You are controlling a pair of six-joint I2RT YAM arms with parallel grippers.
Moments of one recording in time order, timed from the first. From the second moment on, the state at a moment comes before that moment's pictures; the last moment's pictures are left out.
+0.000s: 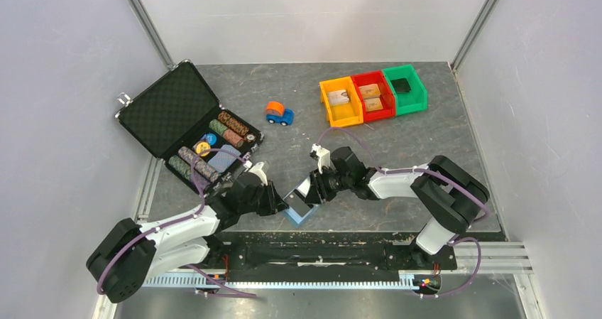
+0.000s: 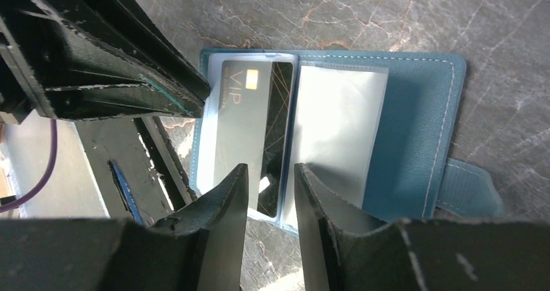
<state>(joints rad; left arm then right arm) -0.73 1.01 0.22 0.07 0.15 -0.82 0.79 1.64 0.63 0.30 -0.51 0.38</state>
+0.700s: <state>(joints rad) -0.73 0.99 0.22 0.07 0.13 -0.82 0.79 1.67 0.59 0.40 -0.58 0.45</state>
